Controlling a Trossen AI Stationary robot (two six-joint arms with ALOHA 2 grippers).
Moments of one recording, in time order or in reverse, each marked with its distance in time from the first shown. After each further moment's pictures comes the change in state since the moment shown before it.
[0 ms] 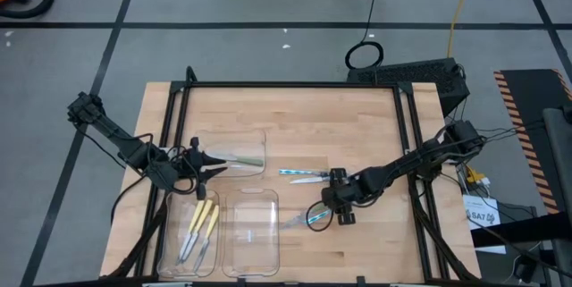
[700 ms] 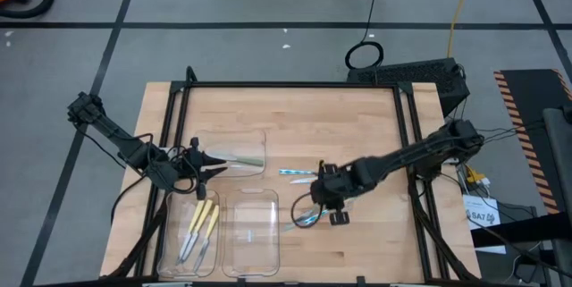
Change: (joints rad) left arm 0.000 0.000 0.000 0.000 0.000 -0.029; right arm -0.053 0.000 0.394 -0.392 -0.128 -0.037
